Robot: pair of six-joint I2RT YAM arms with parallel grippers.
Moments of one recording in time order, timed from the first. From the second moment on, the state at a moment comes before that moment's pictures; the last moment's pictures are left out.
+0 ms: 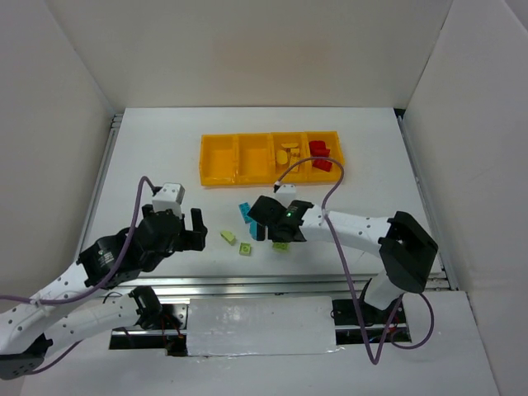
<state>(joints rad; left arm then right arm) -0.93 0.71 0.91 -0.90 -0.56 -0.61 0.99 1.57 1.07 -0.71 0.48 0.94</state>
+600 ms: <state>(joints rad) -0.93 0.69 0.91 -0.90 -0.55 -0.61 1.05 1.71 1.04 -0.67 0.53 1.12</state>
